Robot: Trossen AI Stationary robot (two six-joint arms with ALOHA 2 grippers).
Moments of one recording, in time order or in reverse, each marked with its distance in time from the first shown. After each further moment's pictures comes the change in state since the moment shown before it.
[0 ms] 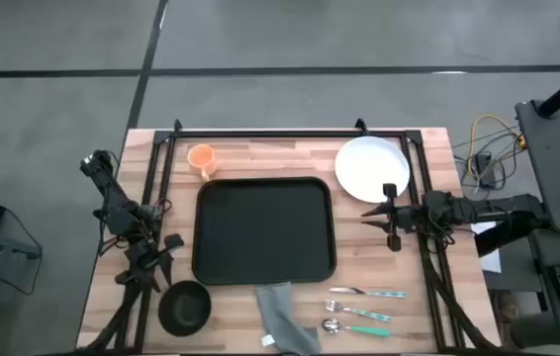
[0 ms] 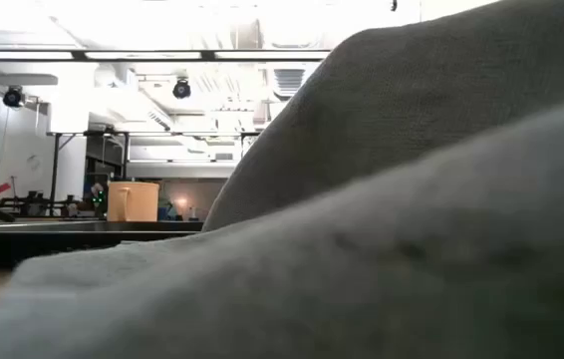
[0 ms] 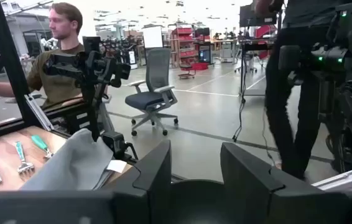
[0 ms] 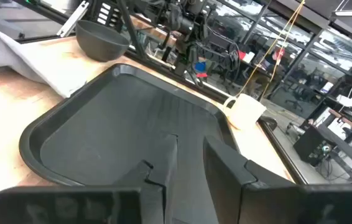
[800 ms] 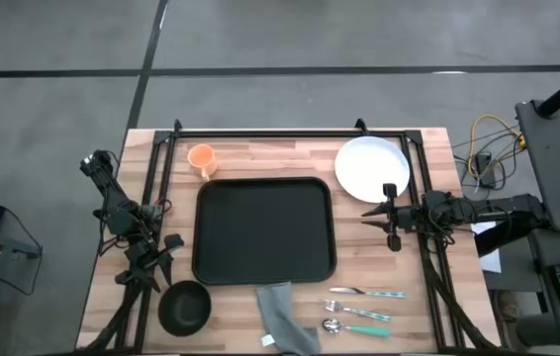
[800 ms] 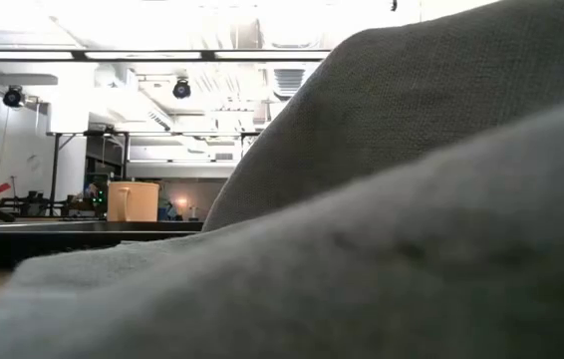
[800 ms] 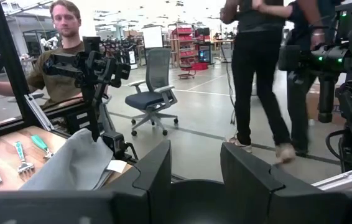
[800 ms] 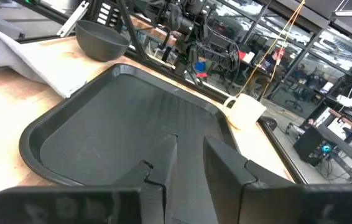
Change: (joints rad) left arm 0.000 0.000 0.000 0.000 0.000 0.000; right arm 0.000 0.000 0.000 0.000 0.000 0.000
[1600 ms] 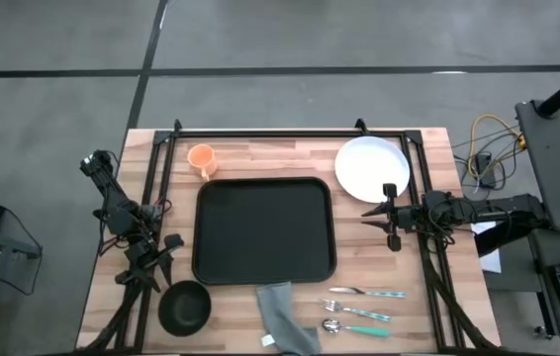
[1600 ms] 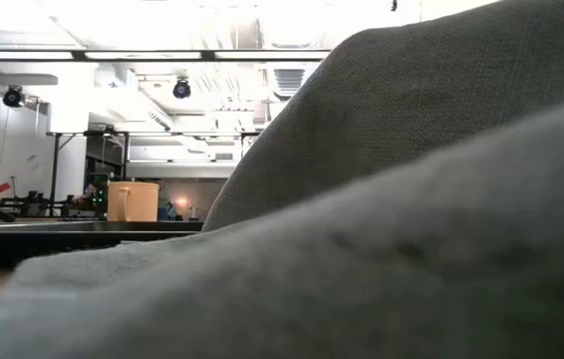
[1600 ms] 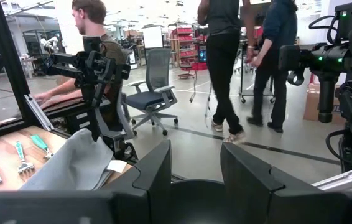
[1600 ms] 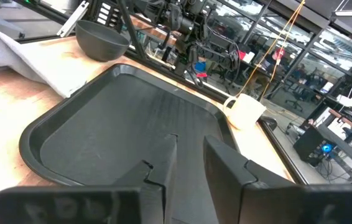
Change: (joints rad) left arm 0.000 0.000 0.000 0.000 0.000 0.000; right arm 0.000 0.000 0.000 0.000 0.000 0.000
